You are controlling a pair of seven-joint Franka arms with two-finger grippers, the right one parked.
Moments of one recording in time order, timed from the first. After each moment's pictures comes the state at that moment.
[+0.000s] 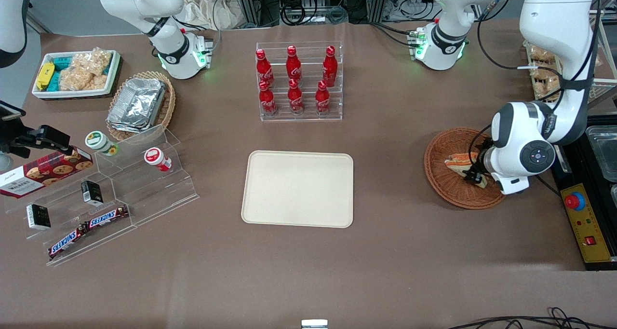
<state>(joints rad) -0.03 0.36 0.01 -2.07 0.13 2.13 -1.19</state>
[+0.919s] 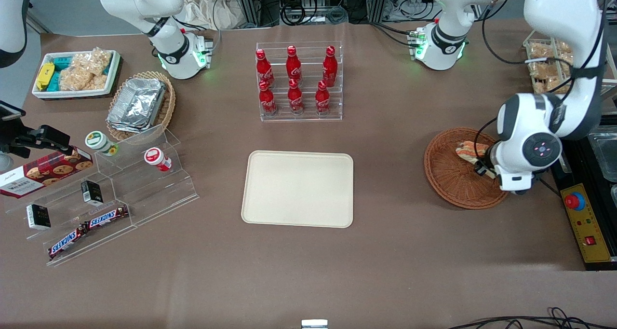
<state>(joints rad) -0.04 0.22 0.00 -2.04 0.21 1.99 -0.90</state>
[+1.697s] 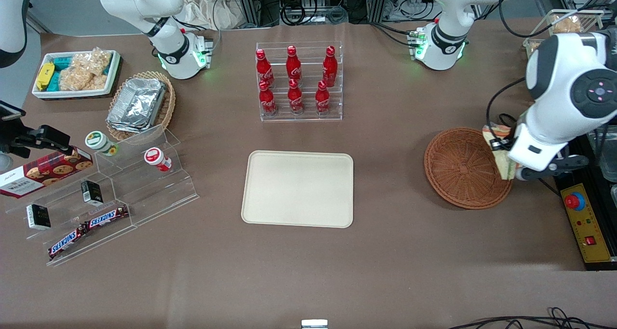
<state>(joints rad) -0.05 0.11 -0.14 -1.75 0.20 1.70 -0.33</state>
